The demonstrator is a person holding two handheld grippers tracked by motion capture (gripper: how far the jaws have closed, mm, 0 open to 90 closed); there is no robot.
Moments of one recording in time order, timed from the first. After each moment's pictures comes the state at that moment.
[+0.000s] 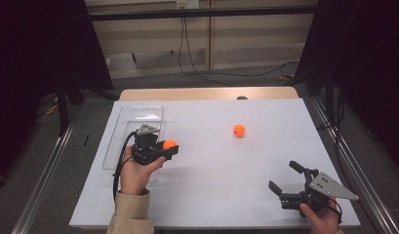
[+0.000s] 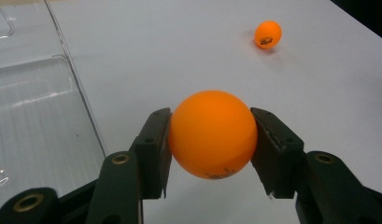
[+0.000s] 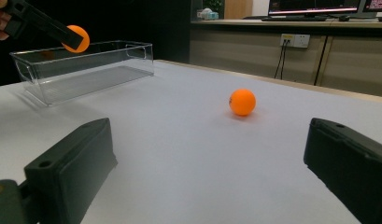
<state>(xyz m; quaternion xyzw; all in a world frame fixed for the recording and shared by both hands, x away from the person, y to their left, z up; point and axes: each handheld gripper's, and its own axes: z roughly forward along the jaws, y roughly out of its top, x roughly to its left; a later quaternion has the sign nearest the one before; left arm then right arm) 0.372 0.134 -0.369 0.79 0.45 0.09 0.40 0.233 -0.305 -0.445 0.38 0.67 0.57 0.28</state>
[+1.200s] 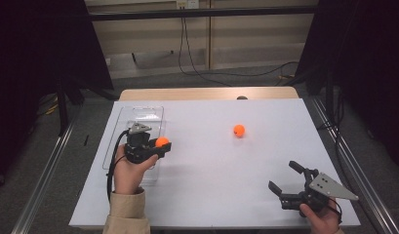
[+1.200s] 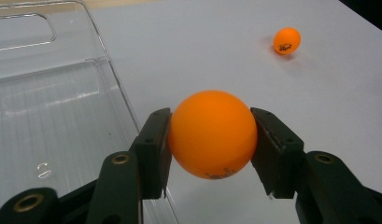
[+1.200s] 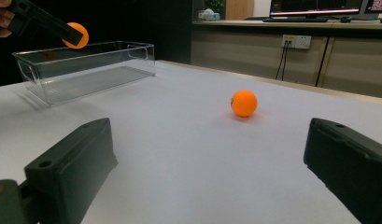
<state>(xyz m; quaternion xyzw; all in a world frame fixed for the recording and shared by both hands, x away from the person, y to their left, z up) 0.375 0.151 -0.366 0.78 0.46 0.12 0.40 0.233 -0.305 -0.444 0.38 0.67 0.58 0.28</state>
